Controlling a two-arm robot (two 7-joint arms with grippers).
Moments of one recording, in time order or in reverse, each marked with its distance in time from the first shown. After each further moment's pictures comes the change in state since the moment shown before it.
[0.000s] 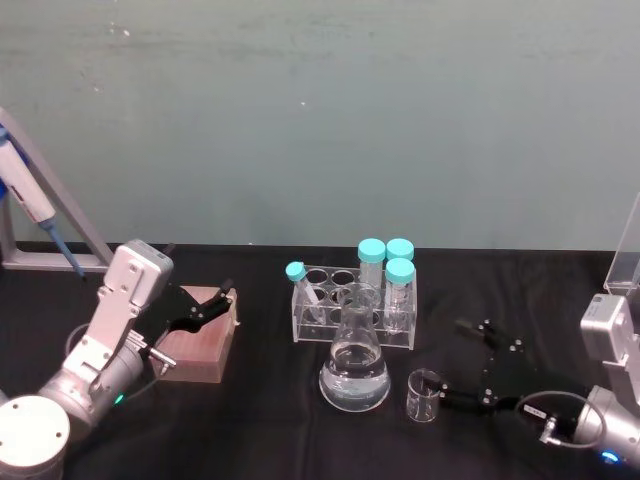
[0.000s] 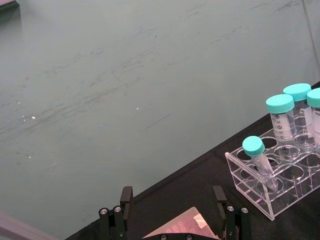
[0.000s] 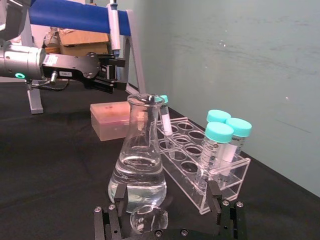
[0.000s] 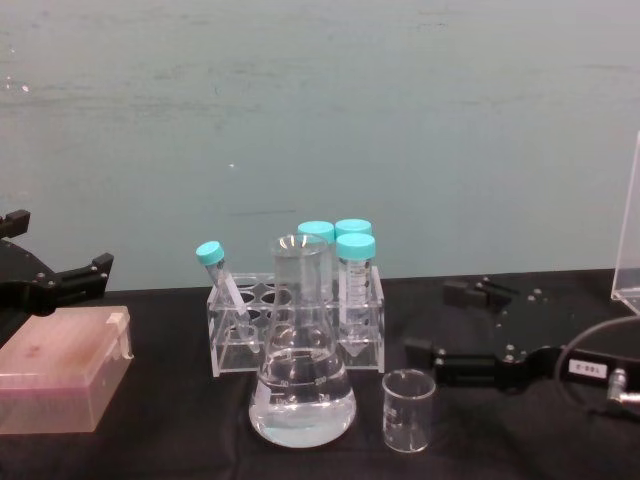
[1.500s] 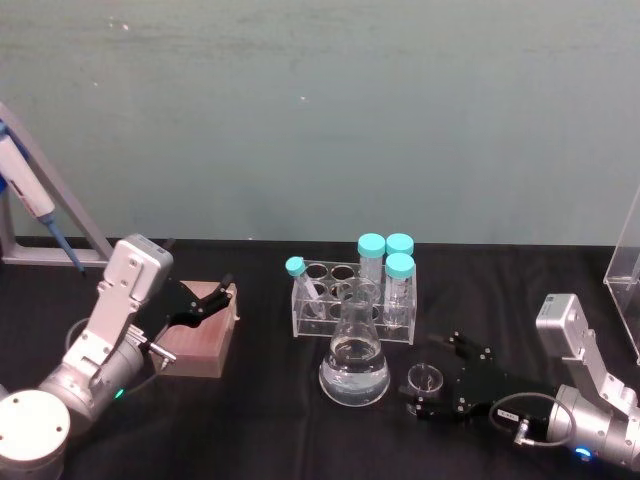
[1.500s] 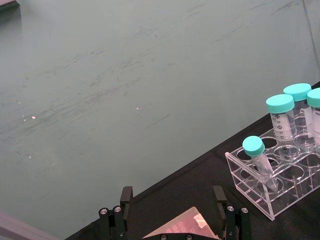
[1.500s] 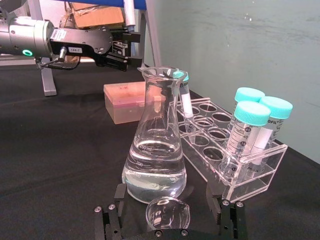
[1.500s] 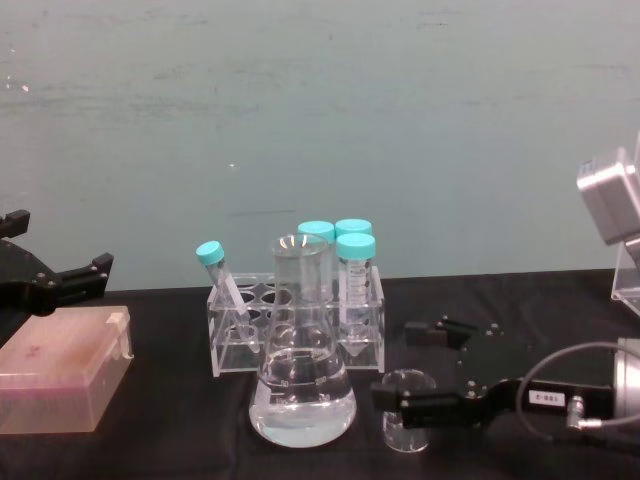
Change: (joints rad) left arm 0.000 0.000 0.000 0.000 0.000 0.000 0.000; right arm 0.083 -0.044 -0.085 0.126 -0.013 0.019 0.038
